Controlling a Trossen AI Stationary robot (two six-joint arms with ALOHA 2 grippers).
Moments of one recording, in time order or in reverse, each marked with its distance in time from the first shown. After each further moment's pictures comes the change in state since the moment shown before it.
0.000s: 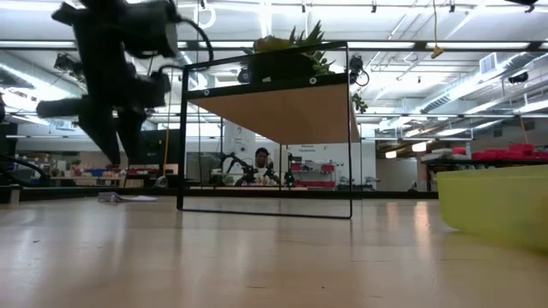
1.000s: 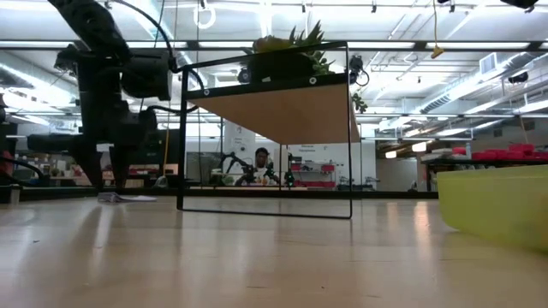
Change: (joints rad) left arm 0.235 0.029 -0.163 0.140 0.053 0.466; right arm -0.013 -0.075 0.000 -0.097 0.025 -0.047
